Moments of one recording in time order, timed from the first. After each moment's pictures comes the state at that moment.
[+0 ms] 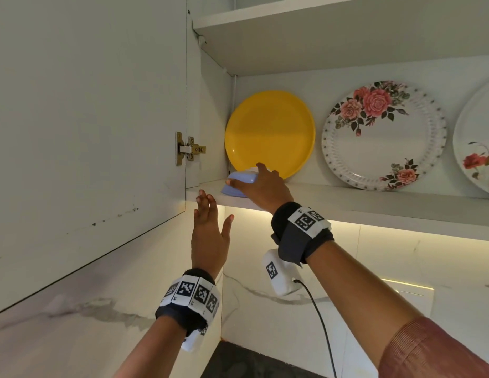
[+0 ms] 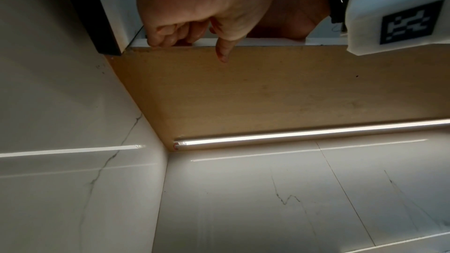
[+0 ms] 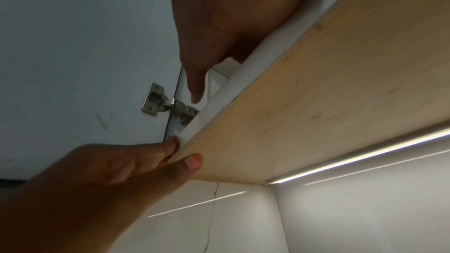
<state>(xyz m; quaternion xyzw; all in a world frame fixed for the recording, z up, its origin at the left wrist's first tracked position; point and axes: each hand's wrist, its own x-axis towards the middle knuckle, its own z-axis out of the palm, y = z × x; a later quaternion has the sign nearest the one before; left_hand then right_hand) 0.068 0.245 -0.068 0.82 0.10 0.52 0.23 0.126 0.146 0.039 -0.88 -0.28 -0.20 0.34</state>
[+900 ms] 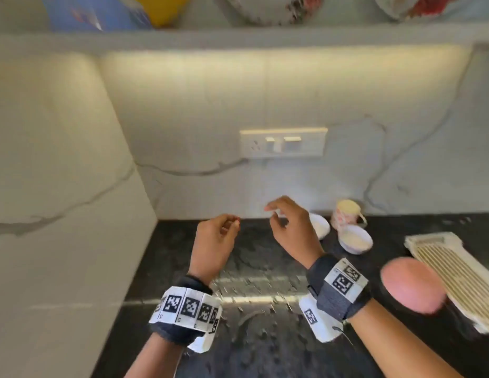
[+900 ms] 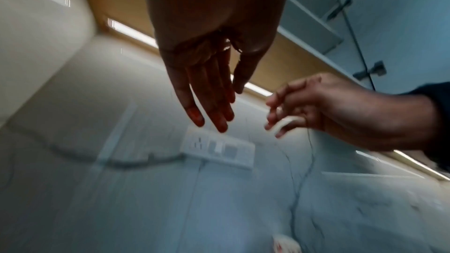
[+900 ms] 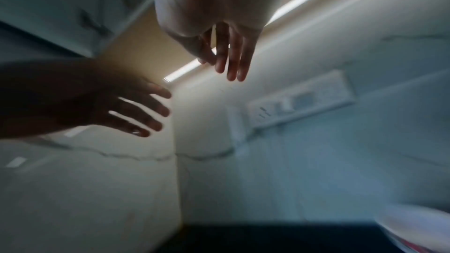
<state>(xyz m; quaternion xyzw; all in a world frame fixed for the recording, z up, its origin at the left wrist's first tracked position) 0.019 0.085 -0.261 0.85 -0.05 0.18 0.50 0.054 -0.087 -0.259 -0.82 -0.24 -0.22 0.47</state>
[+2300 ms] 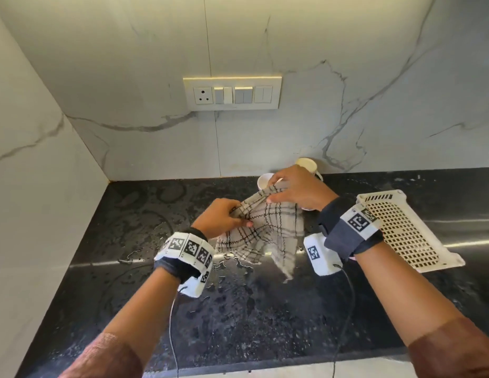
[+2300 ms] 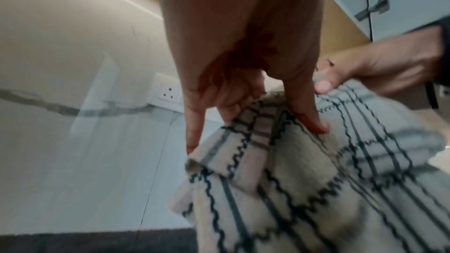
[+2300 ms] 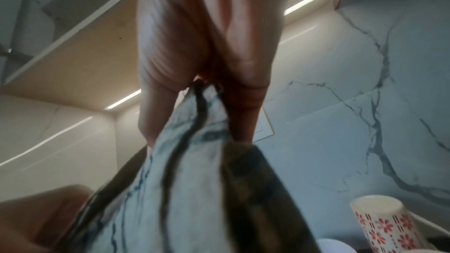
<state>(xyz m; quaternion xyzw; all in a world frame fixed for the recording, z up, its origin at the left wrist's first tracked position) 0.049 -0.030 -0.312 0.89 -0.12 -0.14 0.41 0.068 -0.232 -0.248 -0.92 -0.14 0.08 0.35</state>
